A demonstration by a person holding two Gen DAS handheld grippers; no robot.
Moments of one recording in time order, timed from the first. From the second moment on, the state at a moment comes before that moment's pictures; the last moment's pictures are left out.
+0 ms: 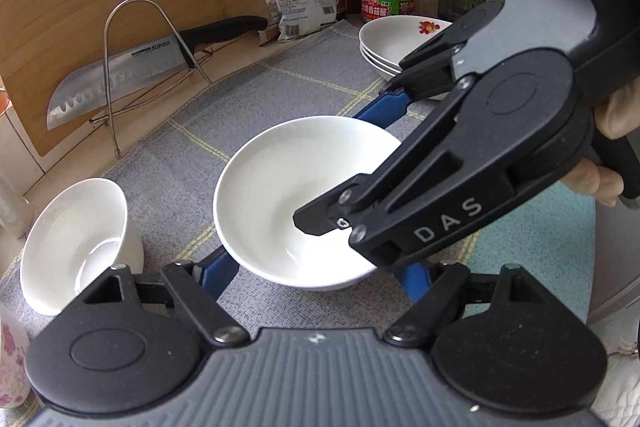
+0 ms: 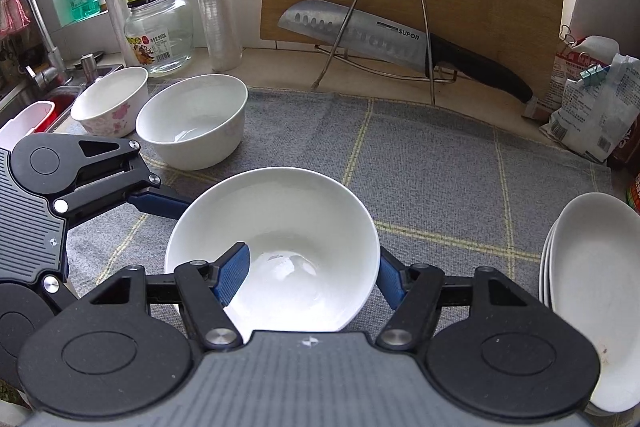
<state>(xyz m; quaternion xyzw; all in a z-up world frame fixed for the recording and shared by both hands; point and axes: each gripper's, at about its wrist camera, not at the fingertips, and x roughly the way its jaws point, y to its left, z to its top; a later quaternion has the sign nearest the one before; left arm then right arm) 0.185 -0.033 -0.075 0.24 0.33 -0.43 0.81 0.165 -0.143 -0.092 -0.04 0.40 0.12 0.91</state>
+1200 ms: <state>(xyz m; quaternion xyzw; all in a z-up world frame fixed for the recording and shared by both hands) 0.184 0.064 -0.060 0.17 0.35 -0.30 0.87 0.160 -0.104 -0.073 -0.08 0.36 0.14 0.92</state>
